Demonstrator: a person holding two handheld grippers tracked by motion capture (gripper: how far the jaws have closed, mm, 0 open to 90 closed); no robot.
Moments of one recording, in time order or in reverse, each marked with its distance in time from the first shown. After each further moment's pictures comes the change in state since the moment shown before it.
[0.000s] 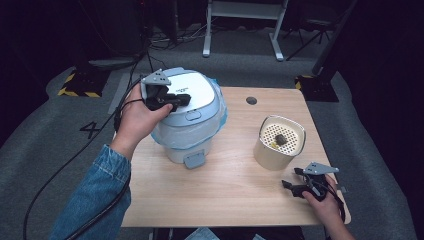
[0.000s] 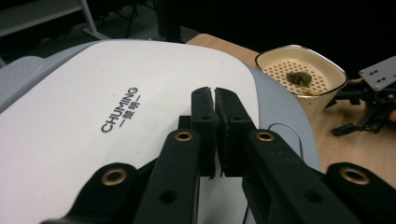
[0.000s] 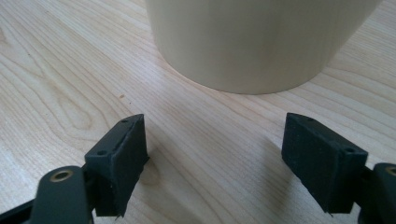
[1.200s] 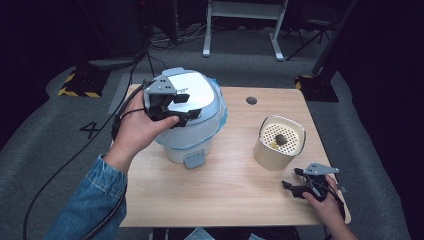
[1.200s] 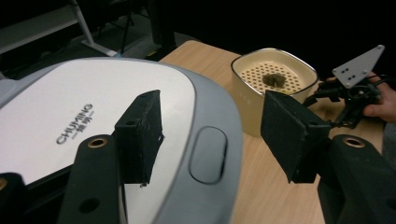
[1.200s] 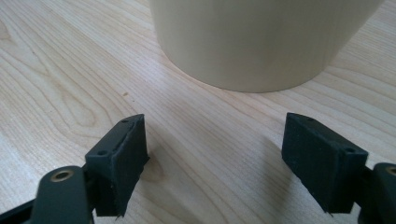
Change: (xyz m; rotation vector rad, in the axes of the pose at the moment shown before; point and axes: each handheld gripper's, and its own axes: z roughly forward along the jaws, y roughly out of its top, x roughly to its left) left arm -0.044 0.004 -0.022 -0.021 -0.008 0.044; right arm 0.001 -0.001 -0.001 0.001 0.006 -0.003
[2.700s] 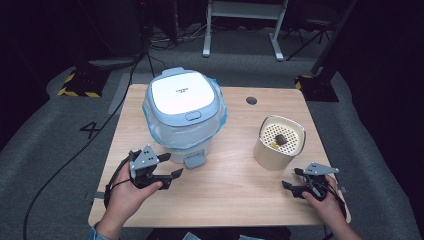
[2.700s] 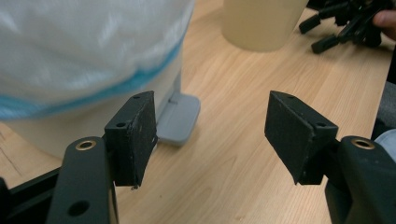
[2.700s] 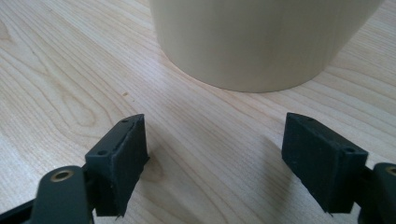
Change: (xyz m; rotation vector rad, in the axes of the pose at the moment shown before) left arm -0.045 -0.166 0.003 0.066 0.027 -0.099; right arm 0.000 0.000 0.000 0.000 0.000 0.000
